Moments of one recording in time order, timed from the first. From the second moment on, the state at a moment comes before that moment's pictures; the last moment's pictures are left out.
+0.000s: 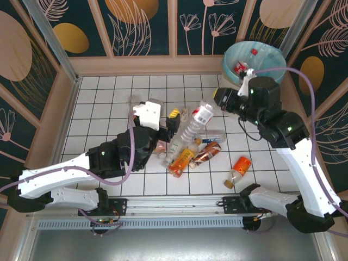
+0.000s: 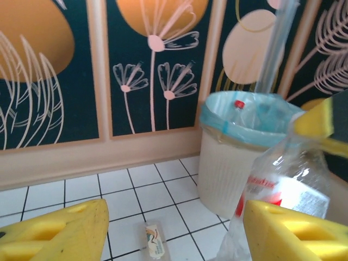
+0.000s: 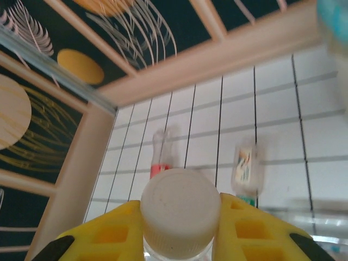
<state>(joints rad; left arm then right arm) -1.32 1.14 1.30 -0.24 -0.92 -0.23 0.56 1.11 1.63 -0.91 0.04 0.63</state>
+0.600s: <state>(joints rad) -1.24 1.26 1.31 -0.16 -0.84 -0.33 0.55 1.36 1.91 -0.52 0.63 0.02</state>
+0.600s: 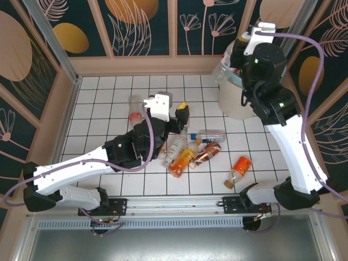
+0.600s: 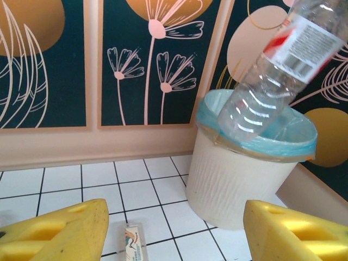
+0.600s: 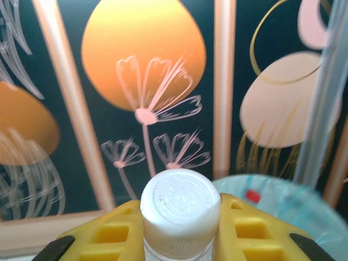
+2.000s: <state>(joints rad) -1.23 1.12 1.15 -0.12 -0.92 -0.38 0.14 1.65 1.73 -0.44 0.66 0.07</state>
